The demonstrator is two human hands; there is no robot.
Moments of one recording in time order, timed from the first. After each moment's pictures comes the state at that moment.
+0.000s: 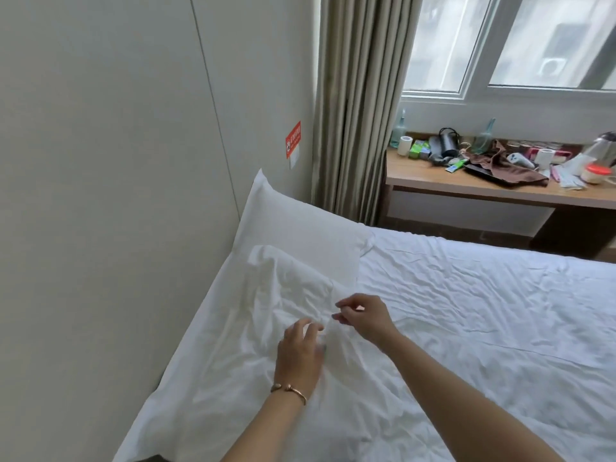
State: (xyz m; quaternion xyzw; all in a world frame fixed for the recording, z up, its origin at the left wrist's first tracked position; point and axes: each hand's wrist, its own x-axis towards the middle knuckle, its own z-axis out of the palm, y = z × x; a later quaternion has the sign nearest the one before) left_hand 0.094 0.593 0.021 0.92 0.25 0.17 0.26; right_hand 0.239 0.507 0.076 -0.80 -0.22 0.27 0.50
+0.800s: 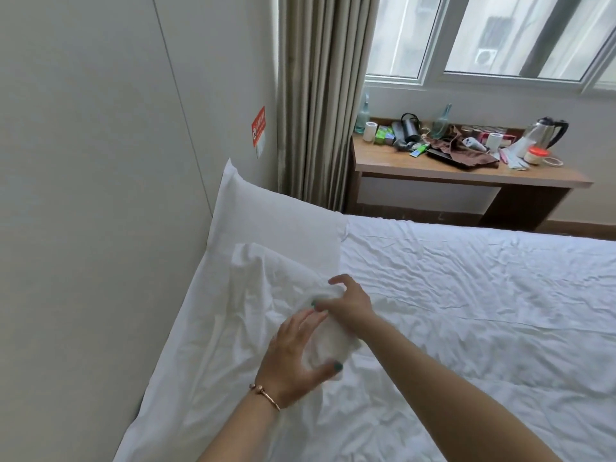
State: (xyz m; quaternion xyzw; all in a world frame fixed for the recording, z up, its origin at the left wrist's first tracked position) left_hand 0.072 0.629 0.036 0.91 0.08 0.18 0.36; right_hand 0.218 0.540 0.095 -0.84 -0.13 0.25 0.46
